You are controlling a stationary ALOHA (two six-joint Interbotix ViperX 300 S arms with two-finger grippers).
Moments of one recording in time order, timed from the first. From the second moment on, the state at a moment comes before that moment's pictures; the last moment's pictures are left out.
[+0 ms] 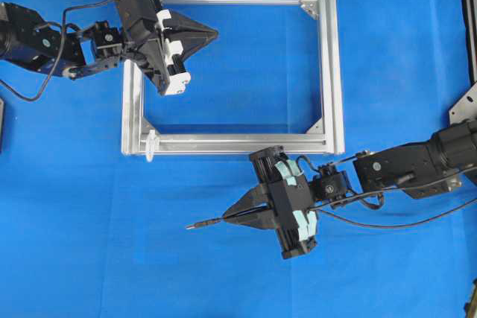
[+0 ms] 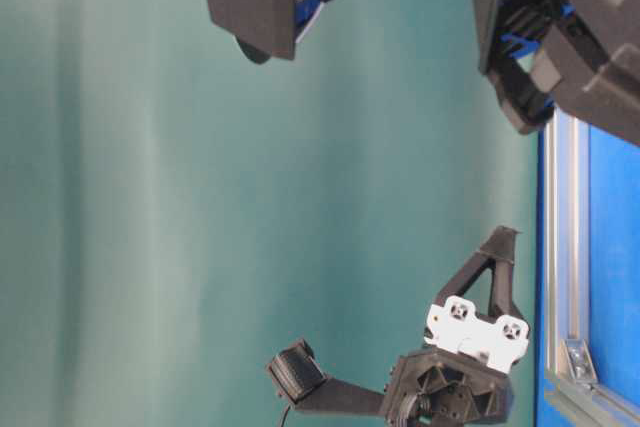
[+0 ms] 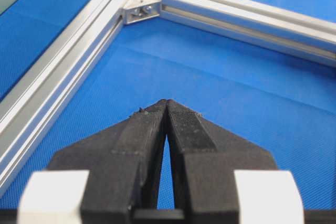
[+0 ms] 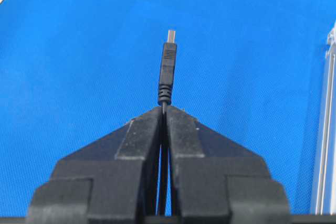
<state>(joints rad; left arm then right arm) 0.27 0.14 0.86 -0.09 -0.76 -0.01 0.27 0.18 0.71 -0.04 -0.50 0.13</state>
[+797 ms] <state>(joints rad) 0.28 0.14 0.86 -0.09 -0.76 -0.01 0.21 0.18 0.72 -0.04 -0.50 0.13</state>
